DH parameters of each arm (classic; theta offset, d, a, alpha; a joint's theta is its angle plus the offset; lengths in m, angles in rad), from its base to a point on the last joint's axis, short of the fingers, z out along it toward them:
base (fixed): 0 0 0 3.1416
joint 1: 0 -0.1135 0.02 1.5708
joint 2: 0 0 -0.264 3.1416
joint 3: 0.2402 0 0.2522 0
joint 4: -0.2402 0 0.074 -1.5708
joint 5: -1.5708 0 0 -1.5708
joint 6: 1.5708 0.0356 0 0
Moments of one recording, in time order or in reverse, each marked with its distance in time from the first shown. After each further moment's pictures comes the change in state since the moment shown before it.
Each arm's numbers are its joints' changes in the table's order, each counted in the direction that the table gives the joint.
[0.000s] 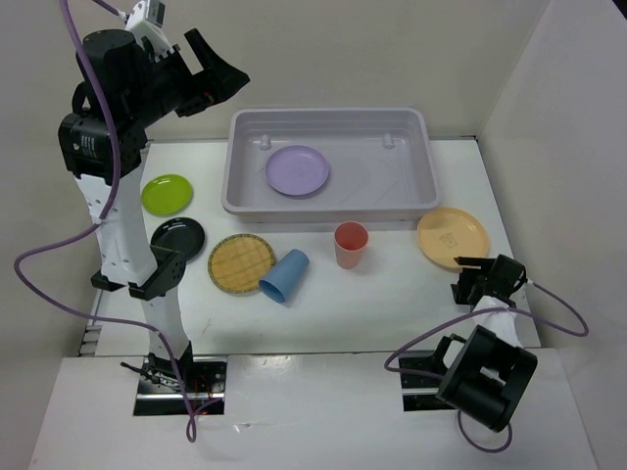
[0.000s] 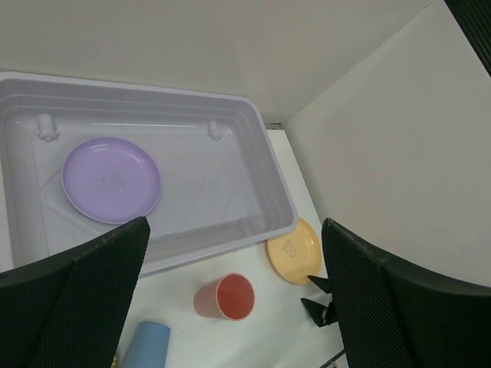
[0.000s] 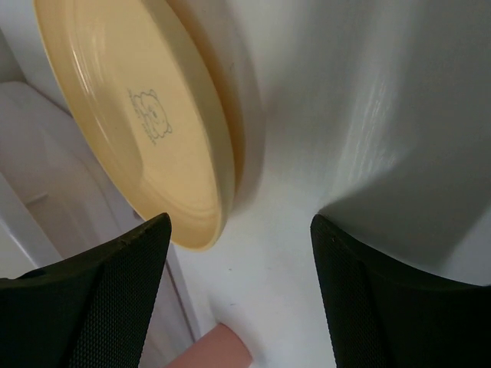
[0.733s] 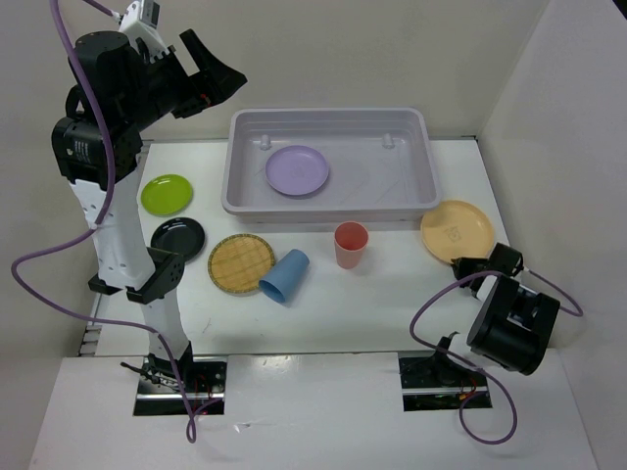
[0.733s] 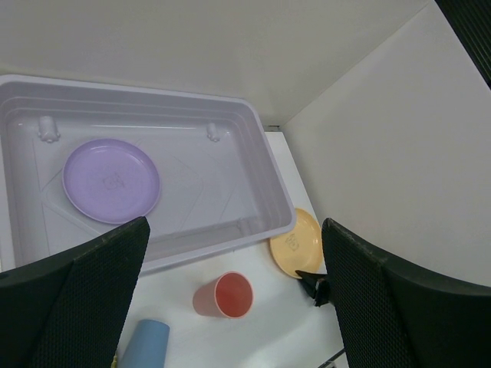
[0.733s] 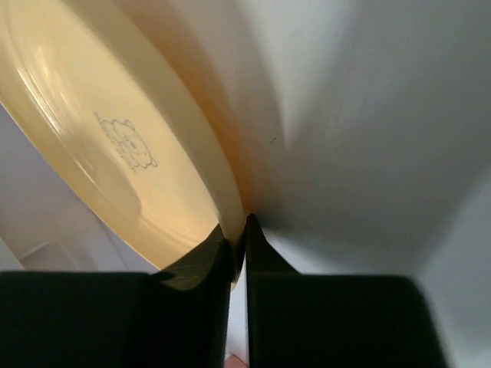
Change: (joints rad) left arm 0.000 -0.028 0.000 -0.013 0.006 0.000; right arm -0.041 0.380 0.073 0.301 0.011 0.030
